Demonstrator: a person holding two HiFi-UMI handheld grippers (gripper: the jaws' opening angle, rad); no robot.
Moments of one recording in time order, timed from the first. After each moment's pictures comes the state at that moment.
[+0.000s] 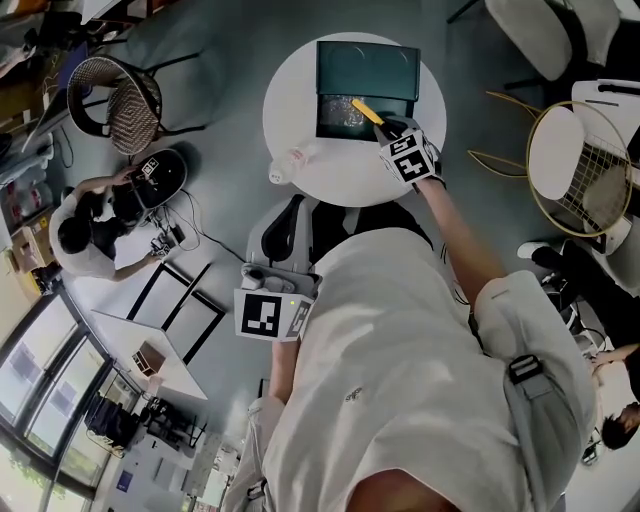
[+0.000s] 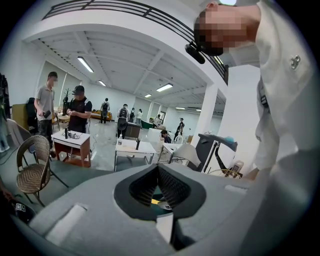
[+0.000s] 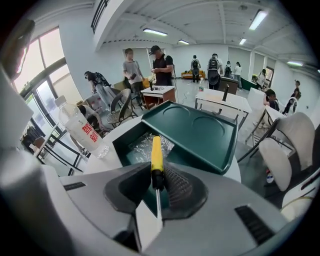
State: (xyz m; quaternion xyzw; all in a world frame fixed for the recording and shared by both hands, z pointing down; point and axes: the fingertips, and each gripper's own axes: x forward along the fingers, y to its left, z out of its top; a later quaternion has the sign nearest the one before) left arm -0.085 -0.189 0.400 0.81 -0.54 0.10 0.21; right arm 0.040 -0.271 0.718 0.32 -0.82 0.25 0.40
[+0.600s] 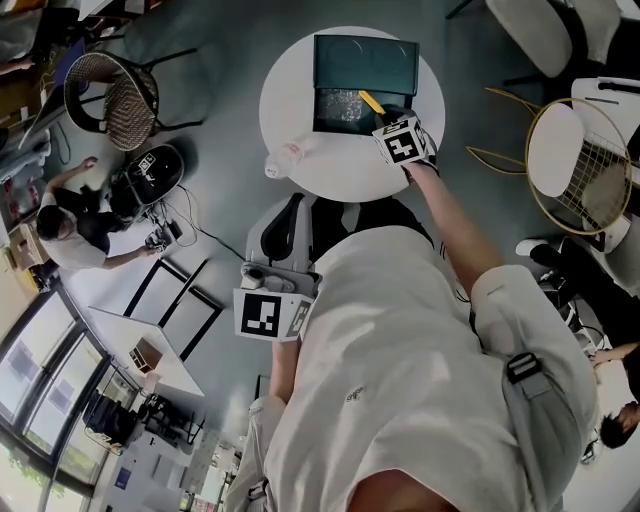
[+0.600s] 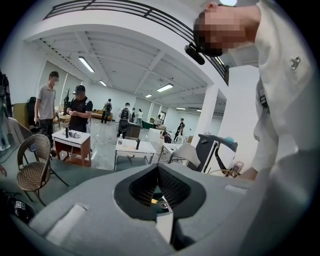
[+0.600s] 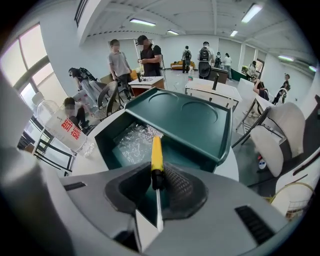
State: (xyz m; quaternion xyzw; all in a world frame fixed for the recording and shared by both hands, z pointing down) left arm -0.078 -0.180 0.402 0.81 -0.54 0.09 0.21; right arm 0.055 -0.279 0.749 0.36 -0.77 0.29 0.44
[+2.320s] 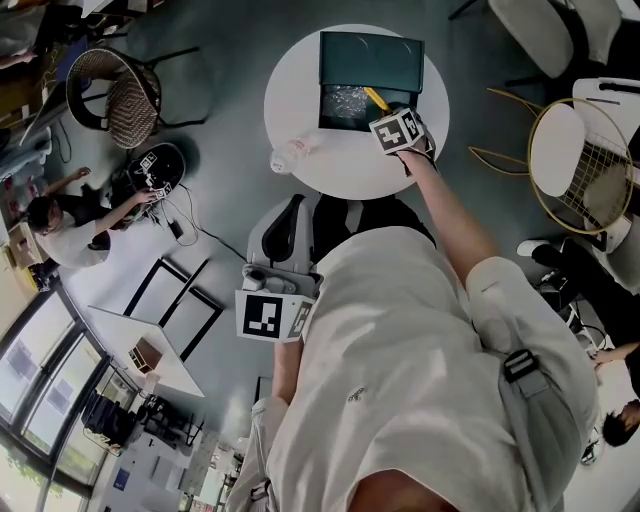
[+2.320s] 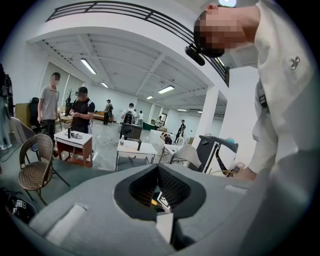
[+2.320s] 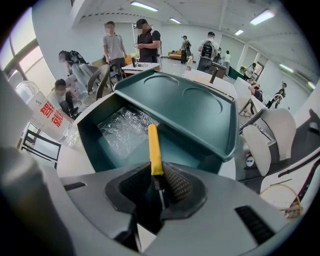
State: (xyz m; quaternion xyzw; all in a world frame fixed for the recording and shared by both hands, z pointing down) left arm -0.091 -0.166 0.404 0.81 -0.55 0.09 0.21; right arm 0.058 -0.282 0.778 0.38 -0.72 0.27 0.51
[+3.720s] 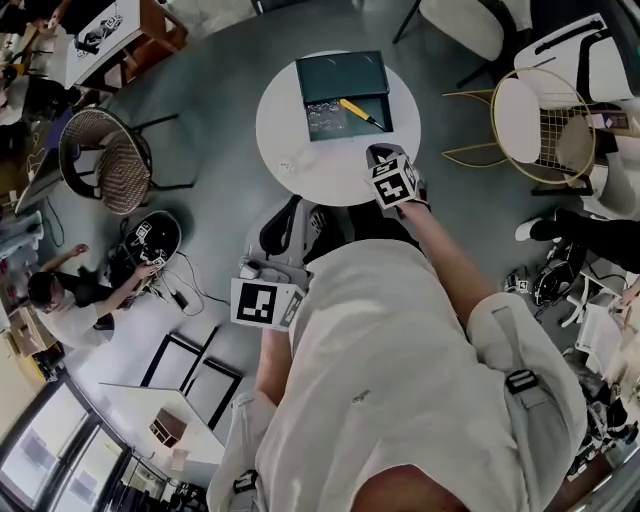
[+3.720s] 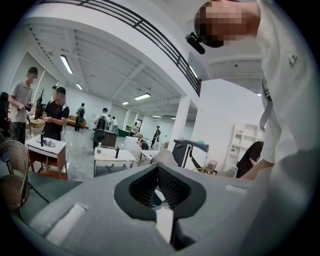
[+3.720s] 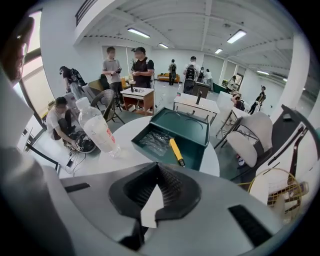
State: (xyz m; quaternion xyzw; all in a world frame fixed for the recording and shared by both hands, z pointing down) left arm -0.141 -0.102 0.383 0.89 -0.42 0.04 0.16; right arm 0.021 -0.165 0.644 0.47 -0.74 0.24 0.42
